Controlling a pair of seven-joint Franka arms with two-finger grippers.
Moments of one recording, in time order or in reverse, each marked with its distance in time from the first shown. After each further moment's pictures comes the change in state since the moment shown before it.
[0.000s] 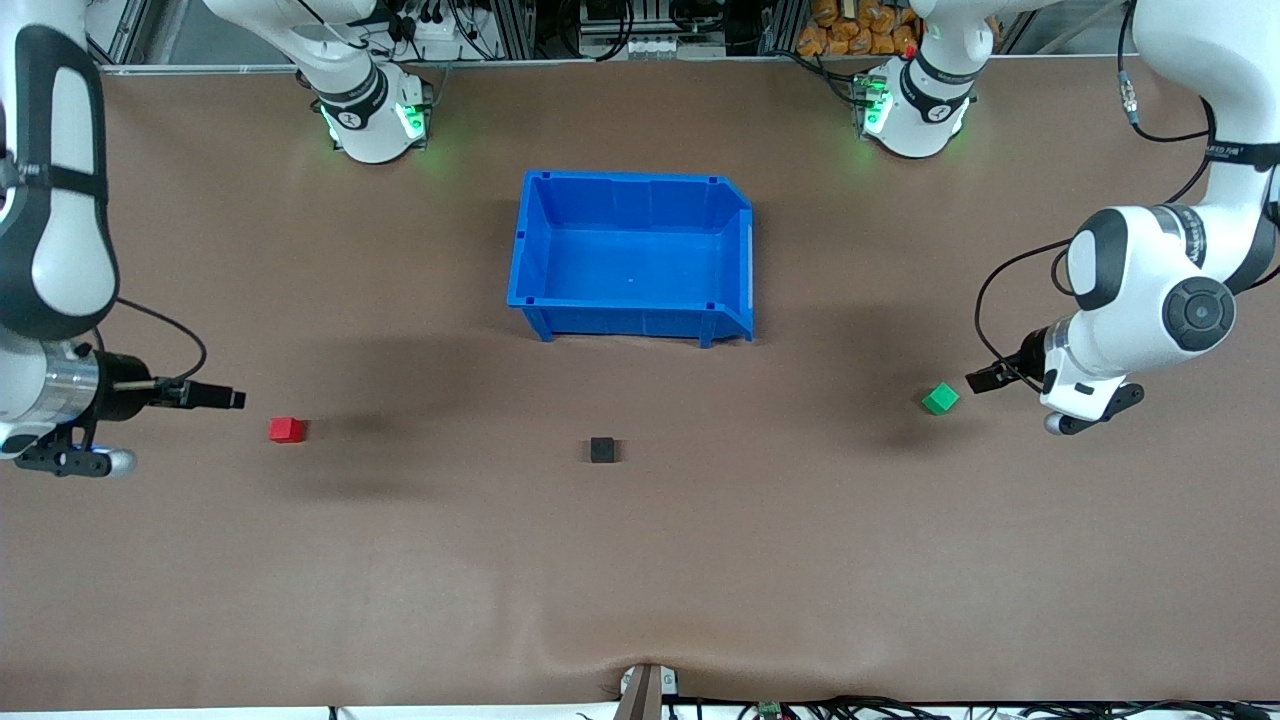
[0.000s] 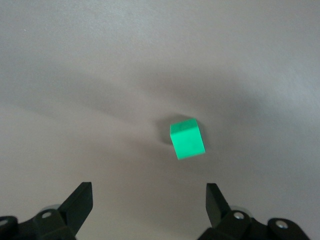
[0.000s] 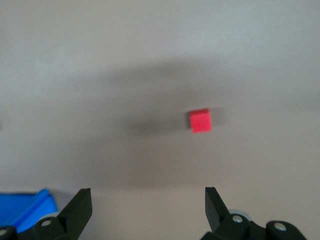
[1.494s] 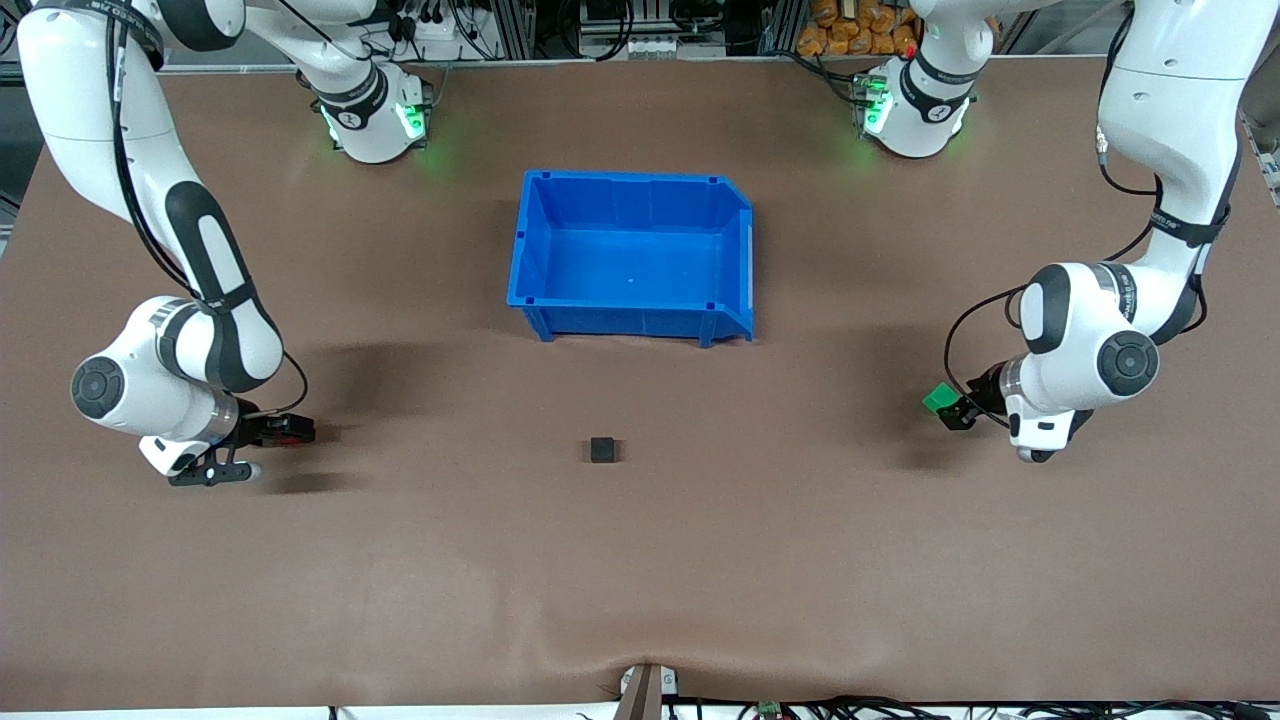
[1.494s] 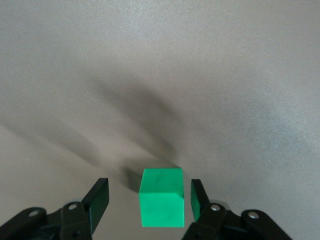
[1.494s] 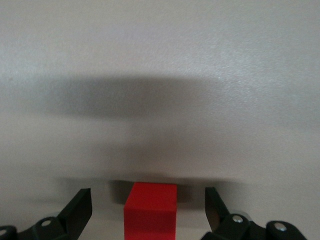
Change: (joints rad) left arm -0.008 0.192 -0.011 0.043 0.000 0.142 -0.254; right arm 0.017 0.180 0.004 -0.378 -0.016 0.670 -0.300
